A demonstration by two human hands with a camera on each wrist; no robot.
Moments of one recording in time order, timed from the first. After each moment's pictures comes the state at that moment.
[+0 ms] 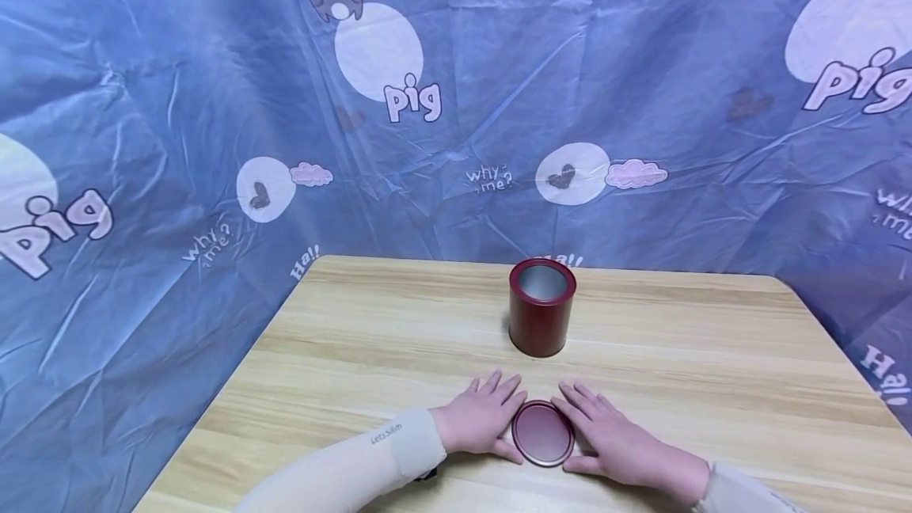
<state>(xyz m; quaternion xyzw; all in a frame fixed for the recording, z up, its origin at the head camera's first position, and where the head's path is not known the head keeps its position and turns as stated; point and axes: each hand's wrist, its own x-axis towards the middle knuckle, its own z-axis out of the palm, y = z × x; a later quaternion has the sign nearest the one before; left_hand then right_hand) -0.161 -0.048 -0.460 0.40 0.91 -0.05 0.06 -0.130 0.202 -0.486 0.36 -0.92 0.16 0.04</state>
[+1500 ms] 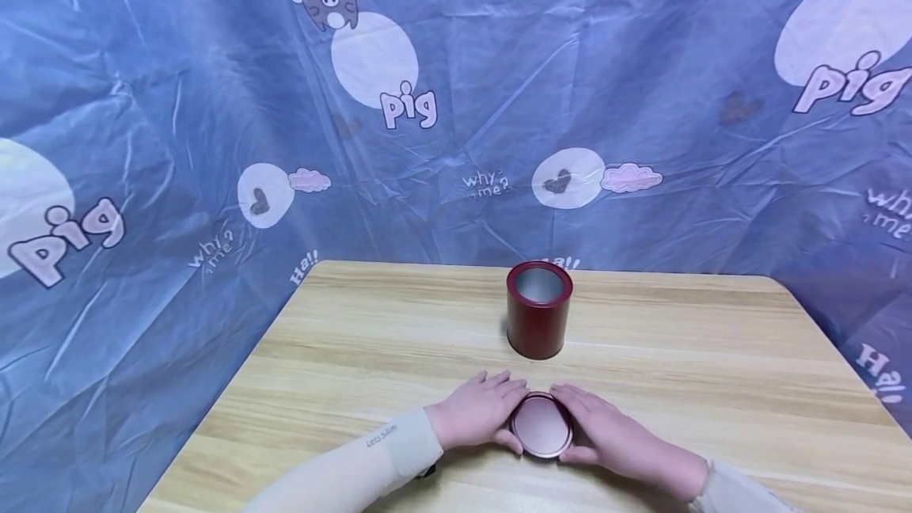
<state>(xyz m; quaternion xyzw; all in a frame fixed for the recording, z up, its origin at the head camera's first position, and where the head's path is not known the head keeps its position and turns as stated) -0.173 -0.047 -0.456 0.45 0.89 -0.05 0.00 -0.133 0.201 -0.479 0.38 -0.90 0.18 0.14</state>
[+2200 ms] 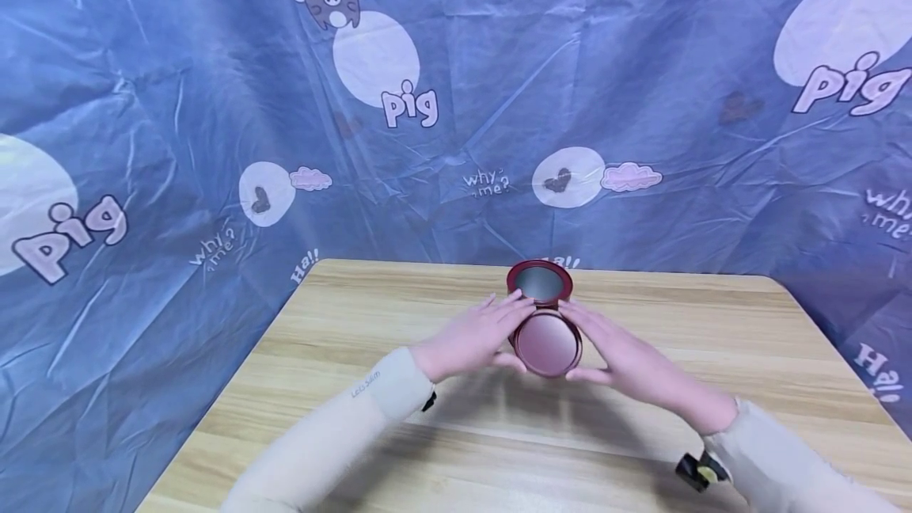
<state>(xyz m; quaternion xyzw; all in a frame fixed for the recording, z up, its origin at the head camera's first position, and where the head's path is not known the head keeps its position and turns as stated) -0.215 -0.045 -0.362 0.48 0.87 0.02 -0.07 -0.173 0.210 -0.385 0.37 -0.88 0.22 0.18</state>
